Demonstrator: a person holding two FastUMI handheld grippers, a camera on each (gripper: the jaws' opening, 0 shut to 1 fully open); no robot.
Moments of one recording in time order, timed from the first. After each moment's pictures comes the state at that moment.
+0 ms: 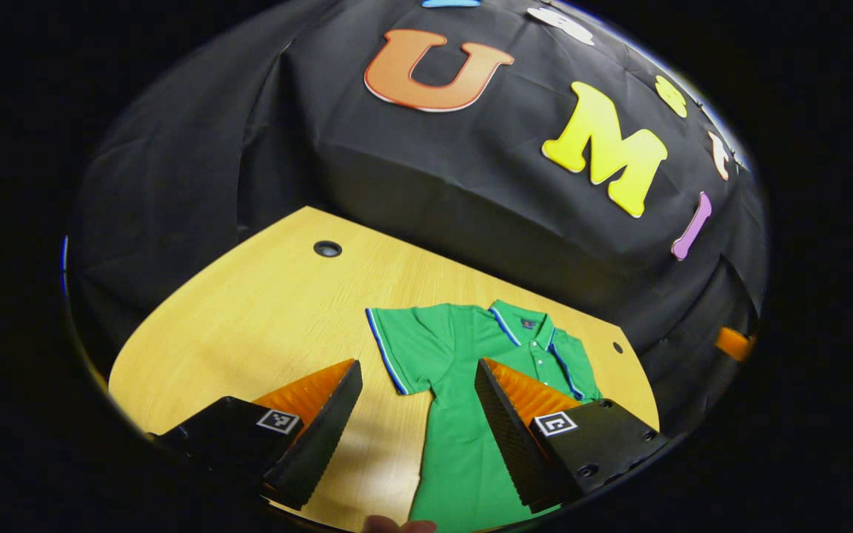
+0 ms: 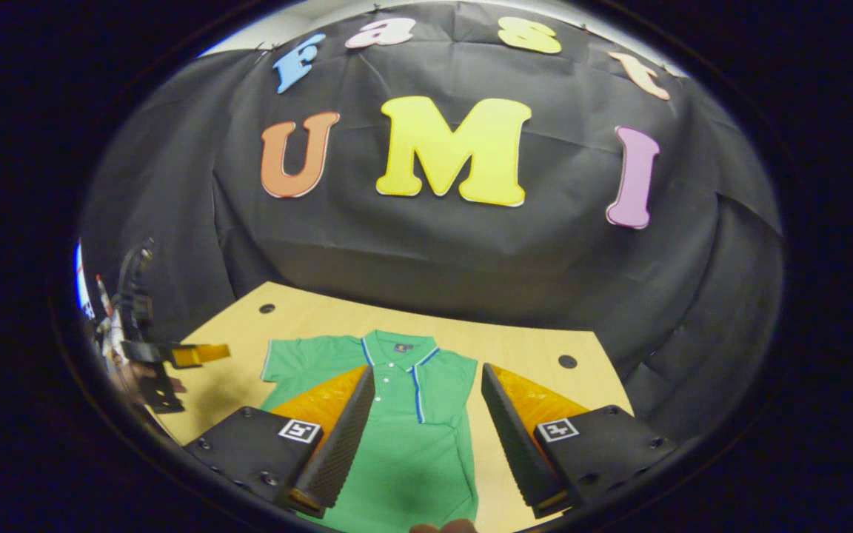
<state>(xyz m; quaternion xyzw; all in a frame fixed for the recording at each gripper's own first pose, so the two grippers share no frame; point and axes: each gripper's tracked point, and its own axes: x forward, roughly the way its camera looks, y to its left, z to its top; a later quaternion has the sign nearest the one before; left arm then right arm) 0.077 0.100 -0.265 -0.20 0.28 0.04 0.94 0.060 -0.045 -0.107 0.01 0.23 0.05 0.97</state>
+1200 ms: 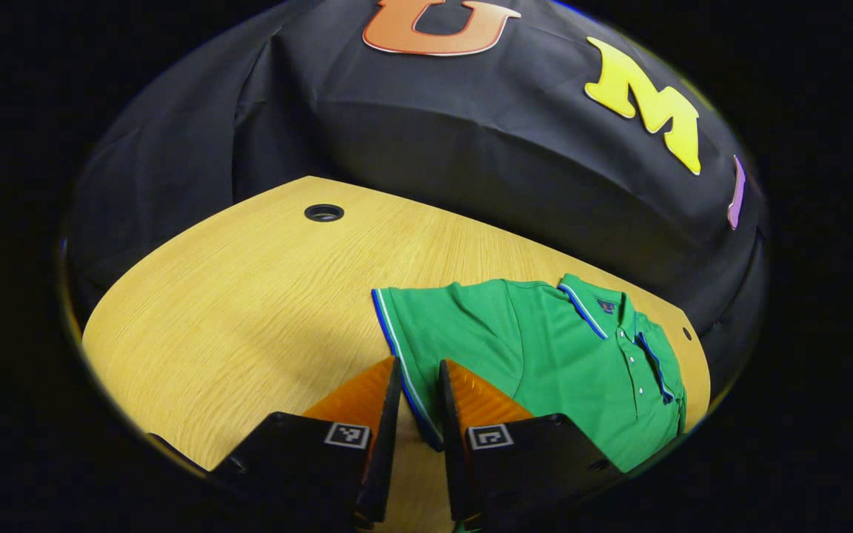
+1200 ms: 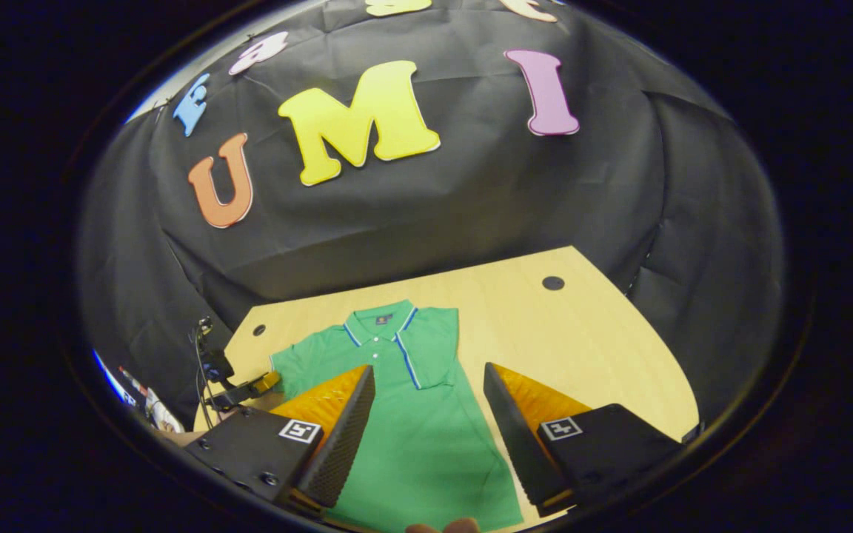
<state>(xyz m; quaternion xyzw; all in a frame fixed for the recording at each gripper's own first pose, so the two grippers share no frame) 0.150 0.107 -0.363 -0.14 0.30 0.10 0.94 0.042 -0.098 -0.159 0.15 0.31 -0.01 0.94</state>
